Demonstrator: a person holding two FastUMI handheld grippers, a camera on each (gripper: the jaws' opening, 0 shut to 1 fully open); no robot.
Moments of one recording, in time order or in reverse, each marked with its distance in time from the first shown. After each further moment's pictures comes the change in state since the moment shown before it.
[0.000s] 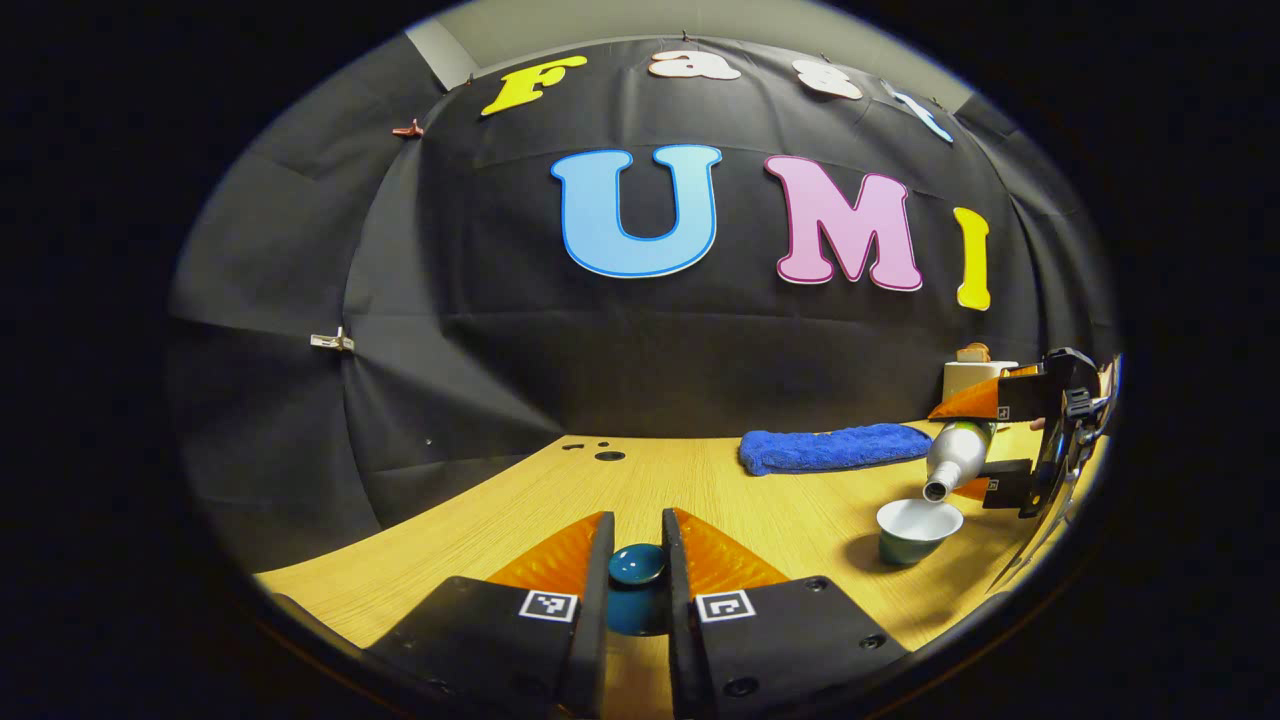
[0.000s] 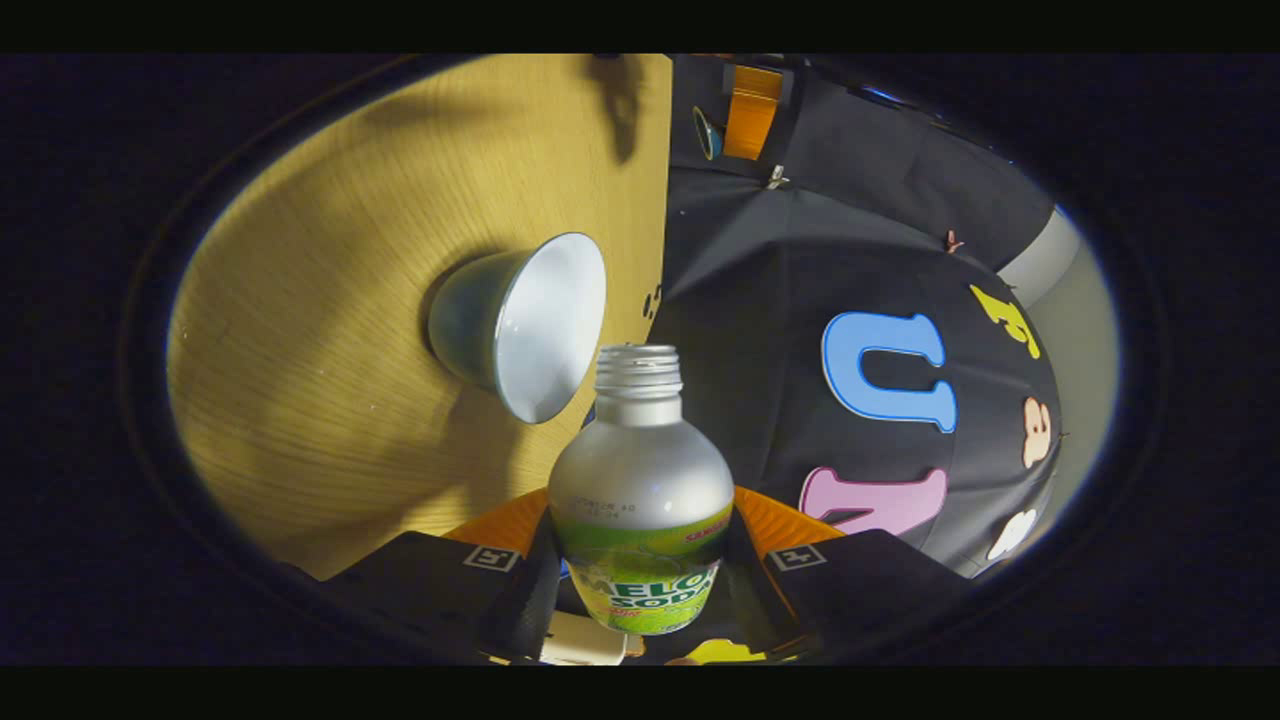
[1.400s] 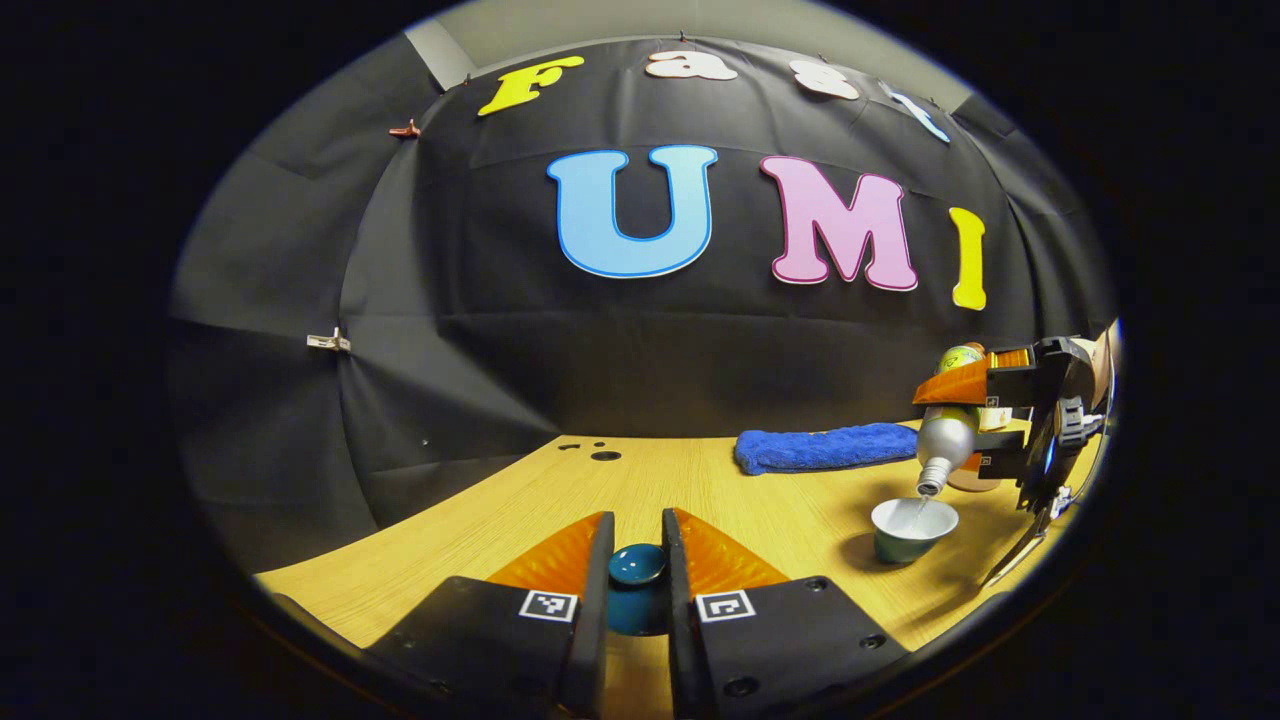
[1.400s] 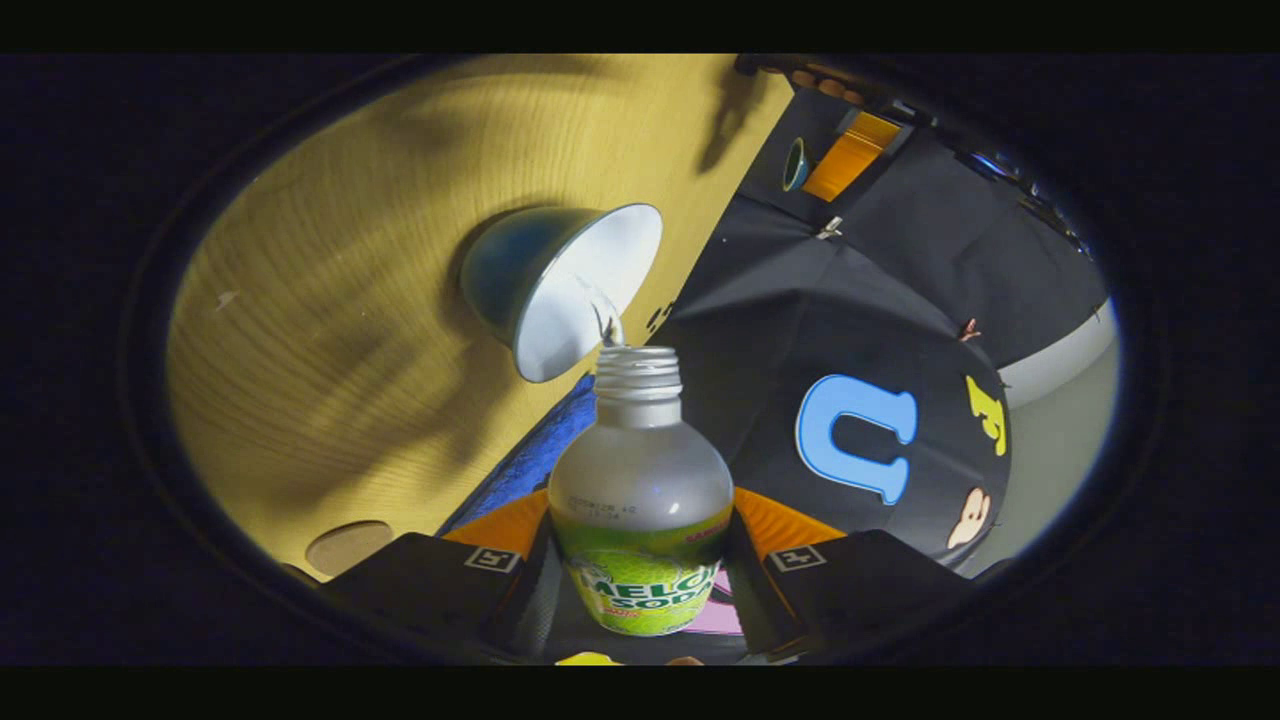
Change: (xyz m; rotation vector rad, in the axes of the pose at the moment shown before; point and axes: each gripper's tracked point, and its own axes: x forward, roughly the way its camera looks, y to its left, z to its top) left arm 0.000 -0.003 -0.001 0.002 -0.003 -0.015; right arm 0.006 -0.024 -0.004 -0.323 -0.075 -0.050
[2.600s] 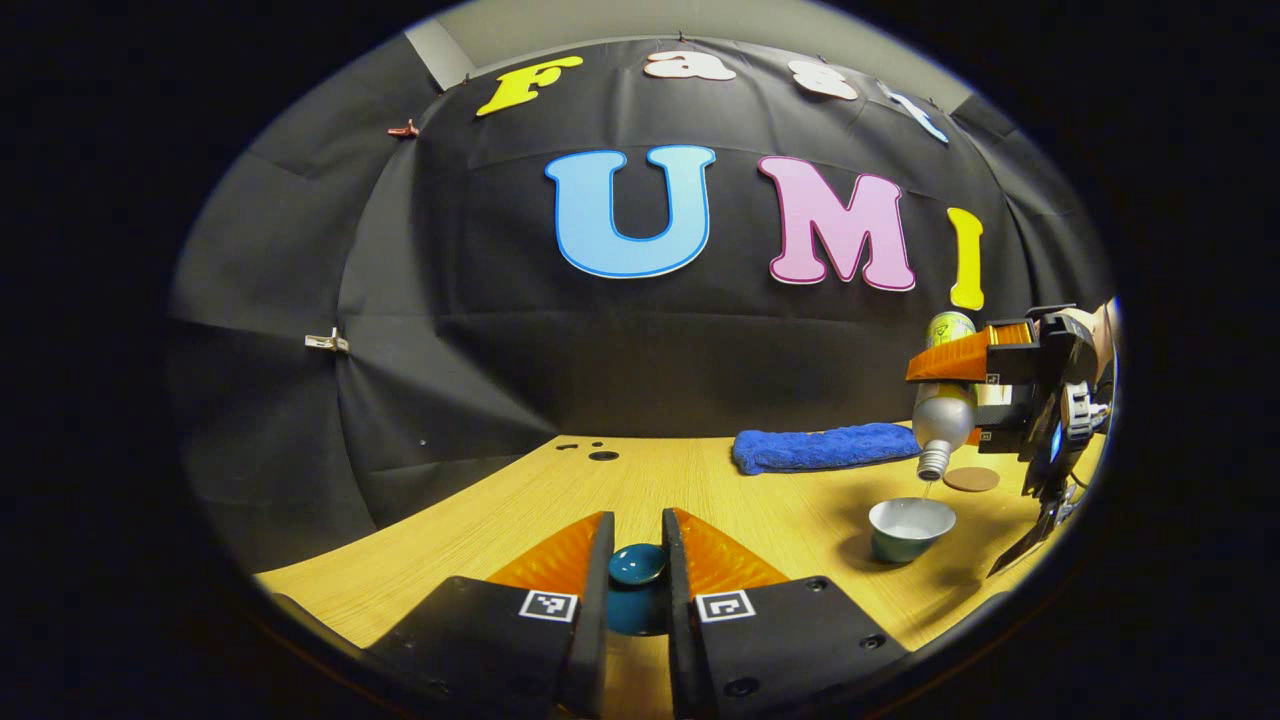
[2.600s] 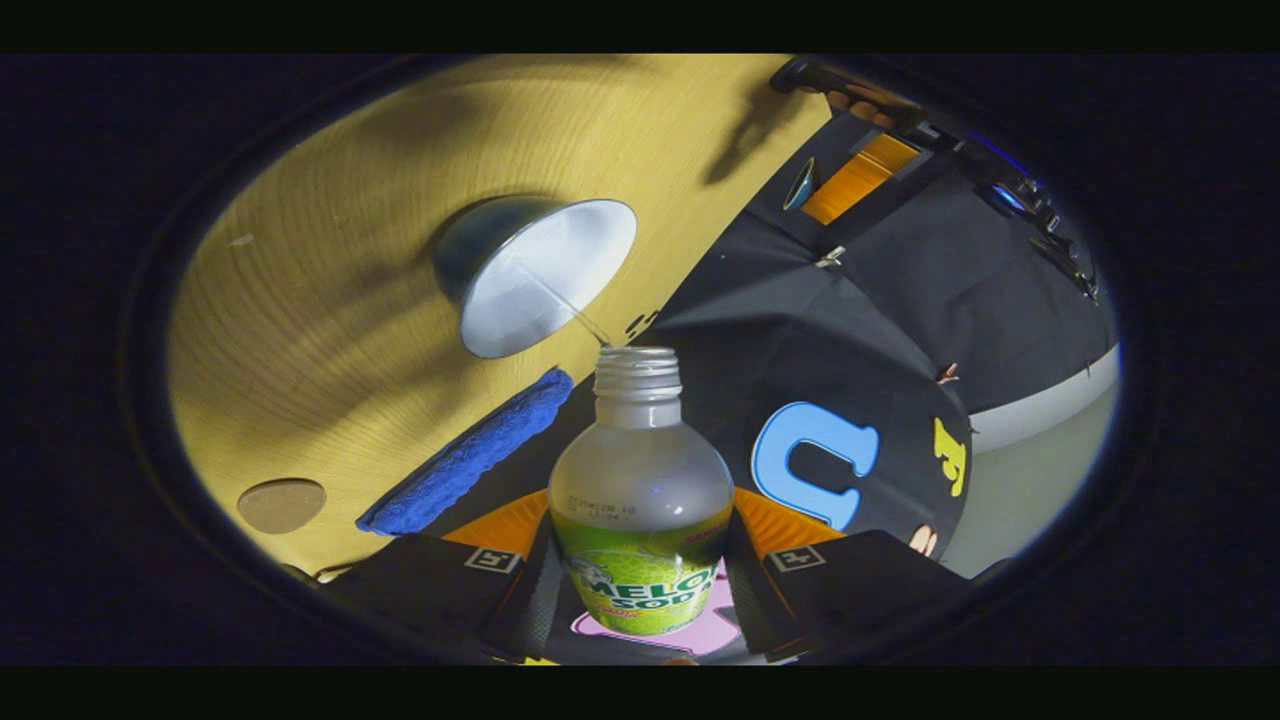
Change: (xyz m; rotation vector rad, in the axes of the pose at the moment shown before) left arm 0.001 -0.001 0.000 0.000 -0.001 -0.008; right arm -0.002 -0.037 0.000 -0.169 -0.039 -0.062
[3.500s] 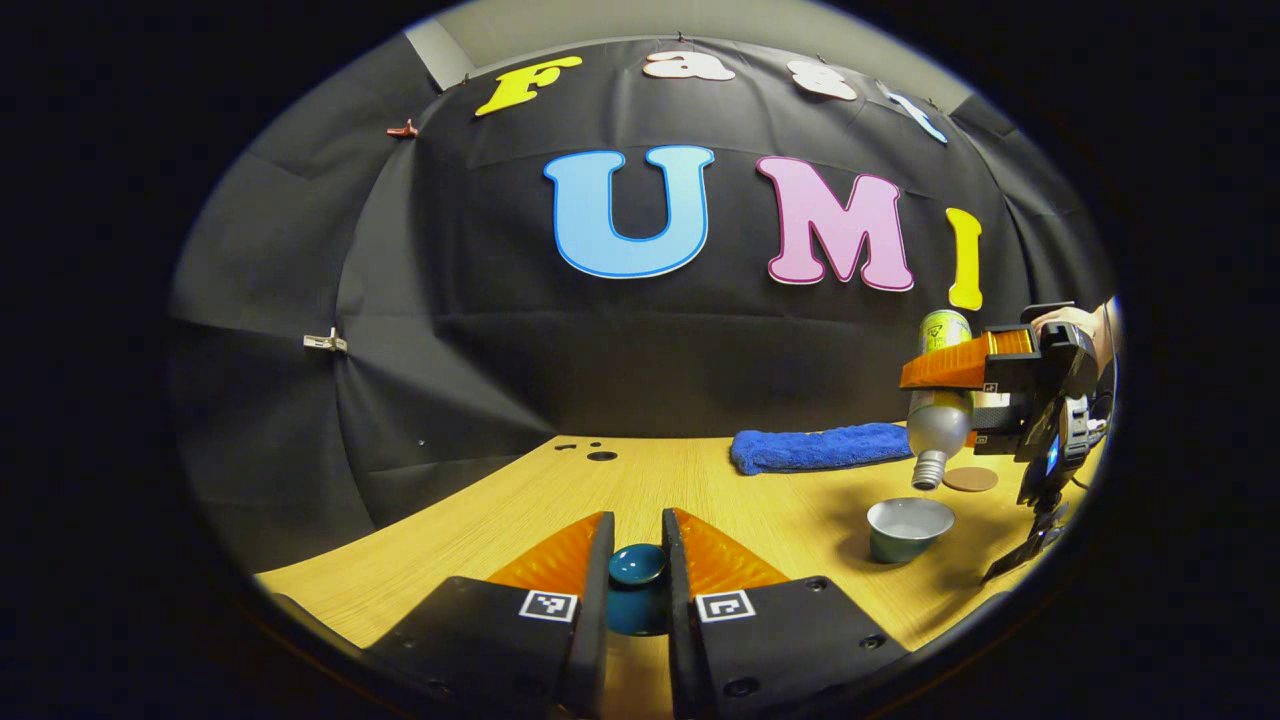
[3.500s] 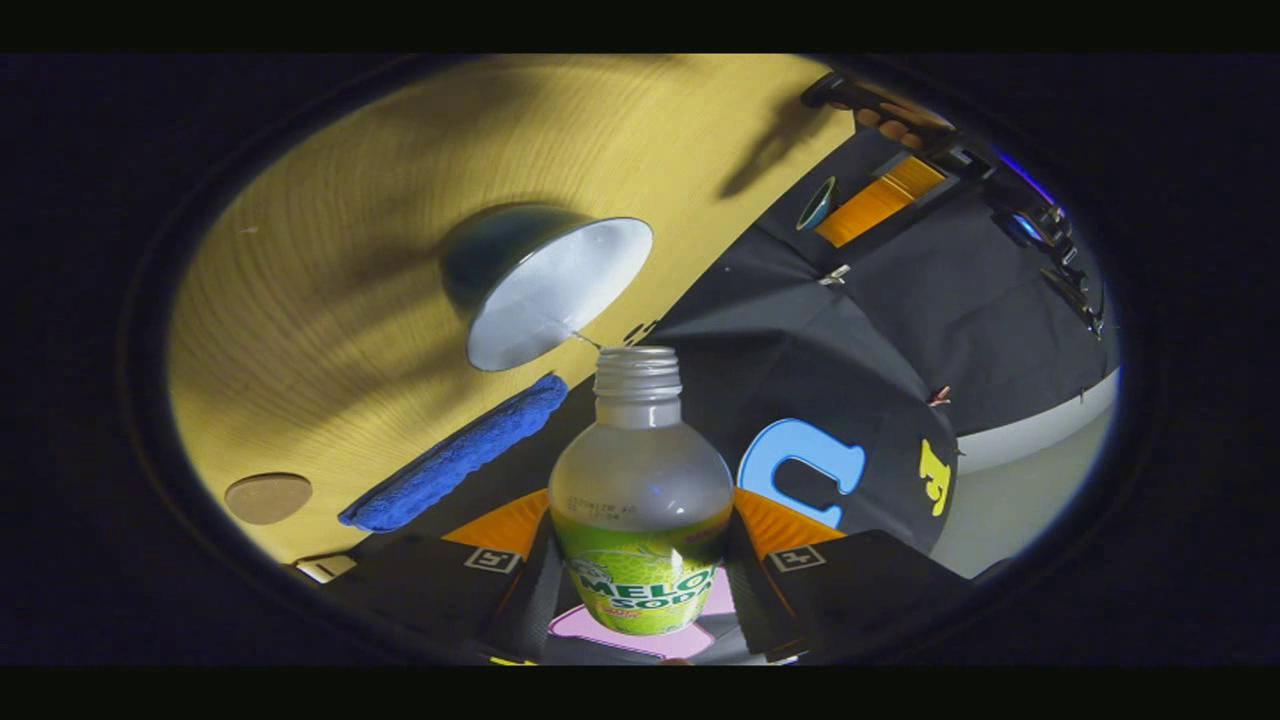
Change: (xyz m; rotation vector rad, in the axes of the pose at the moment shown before) left arm 0.001 -0.002 0.000 0.000 -0.002 -0.005; right arm 0.004 -0.003 0.010 -0.064 -0.027 -0.017
